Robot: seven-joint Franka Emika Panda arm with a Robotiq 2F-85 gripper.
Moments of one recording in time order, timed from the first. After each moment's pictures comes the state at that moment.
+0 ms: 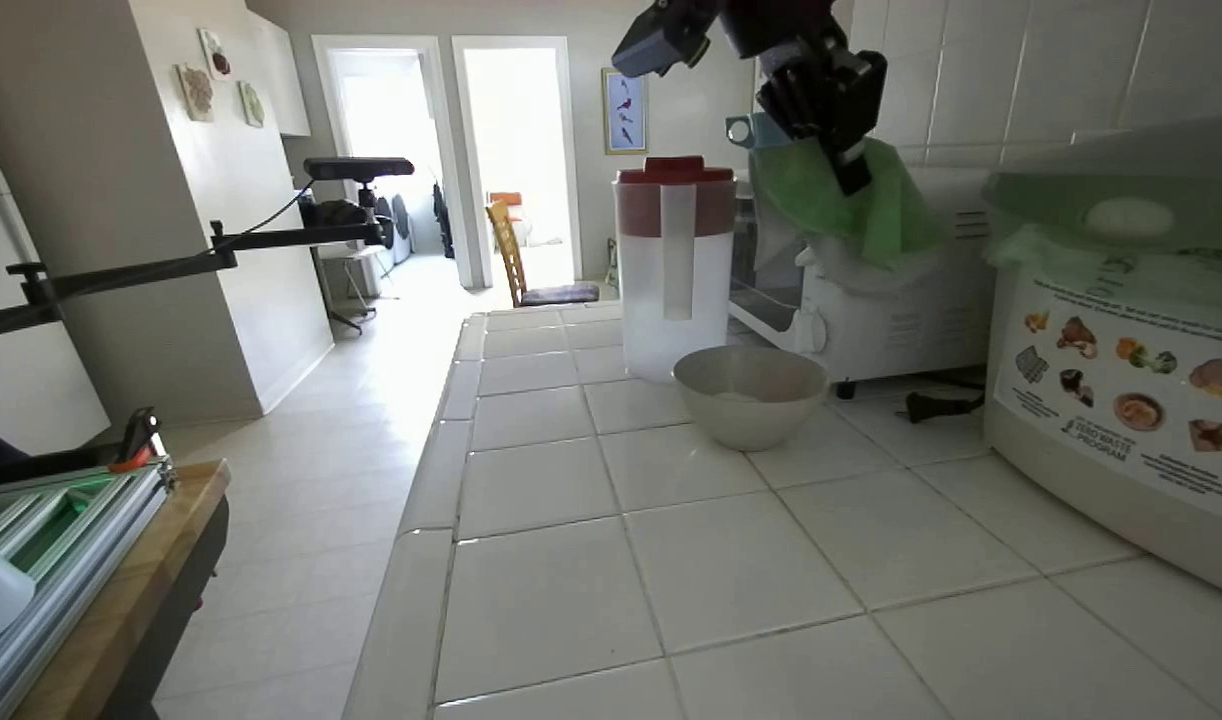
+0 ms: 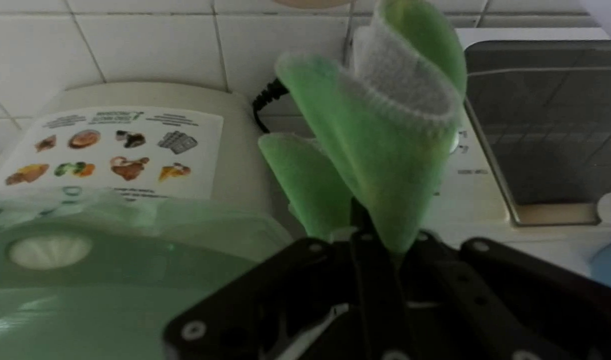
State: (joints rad) arm -0.13 0.20 -0.05 -2.00 0.14 2.79 -0.13
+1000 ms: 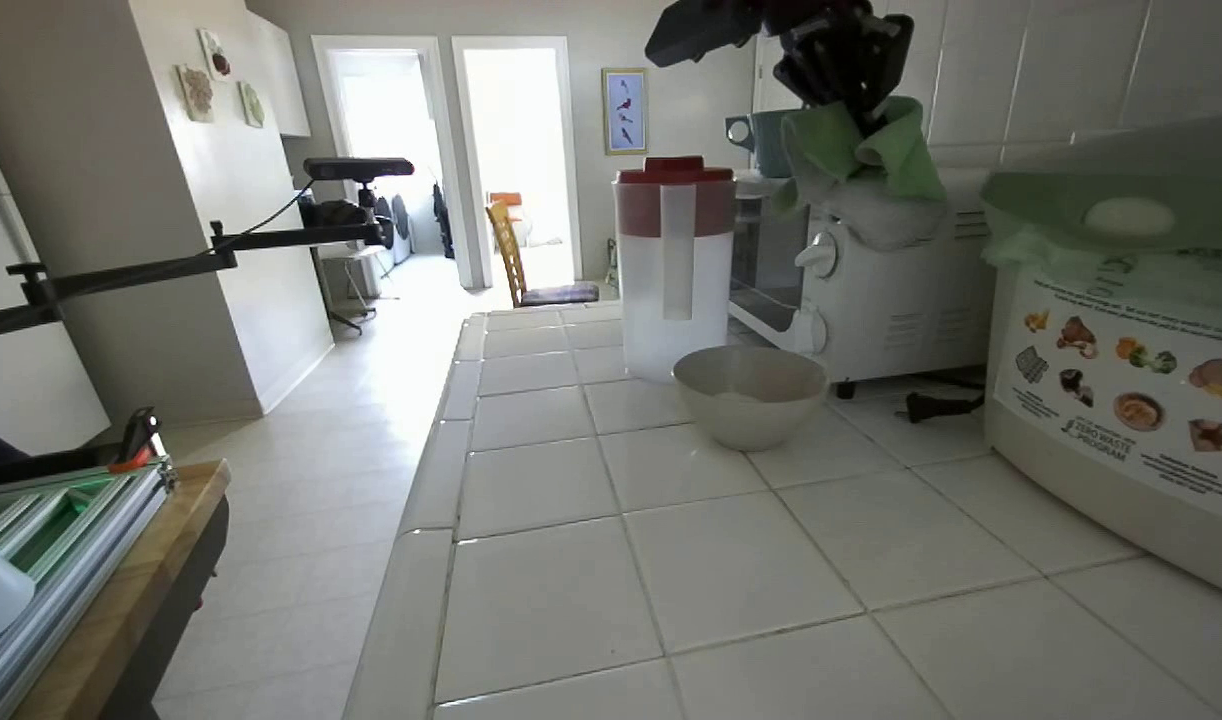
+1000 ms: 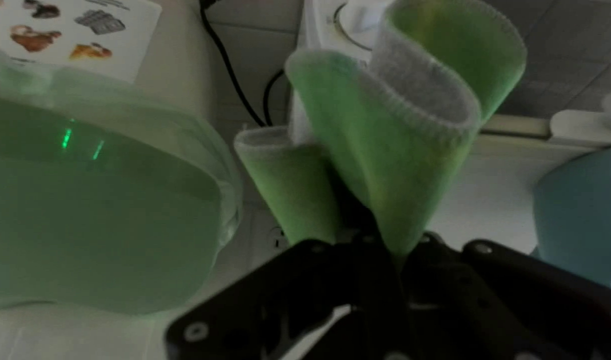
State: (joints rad) arm -0.17 0.27 0.03 -1.88 0.15 2.84 -0.23
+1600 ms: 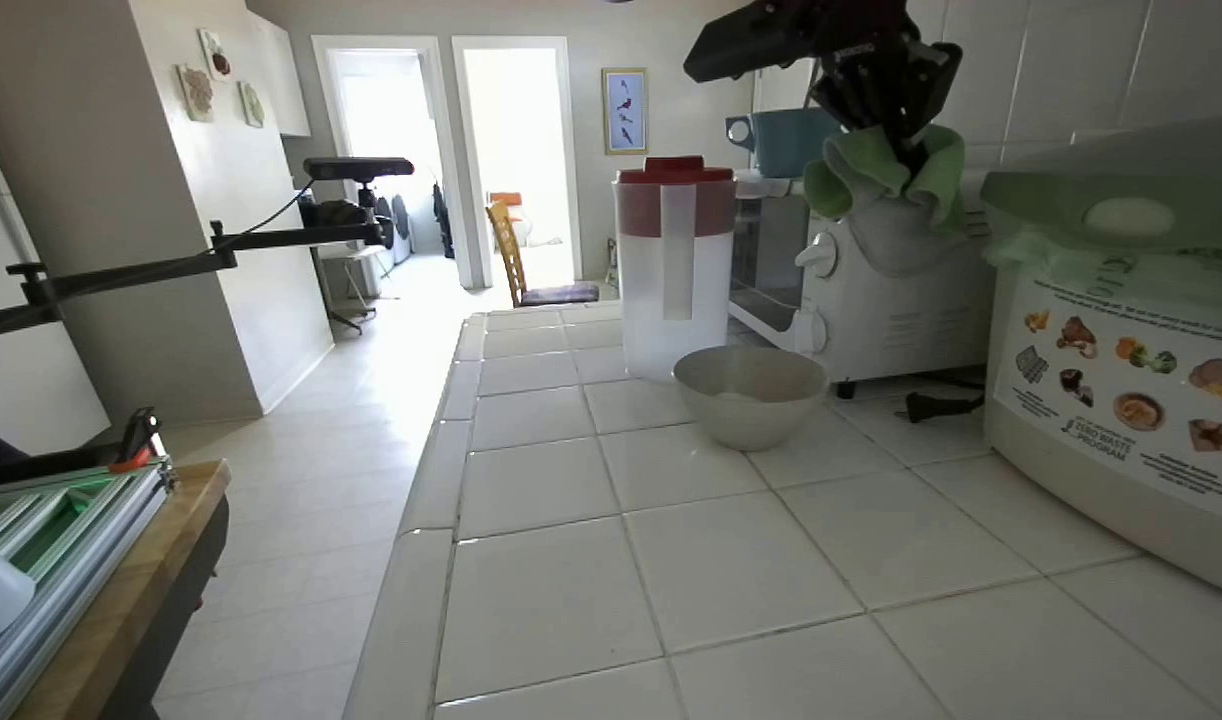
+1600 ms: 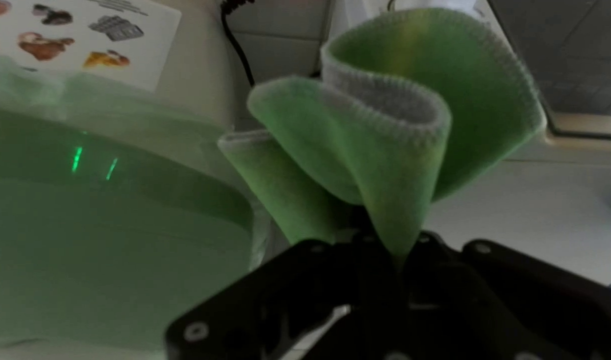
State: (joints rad) arm -0.20 0.37 0.03 -1.76 0.15 2.78 -0.23
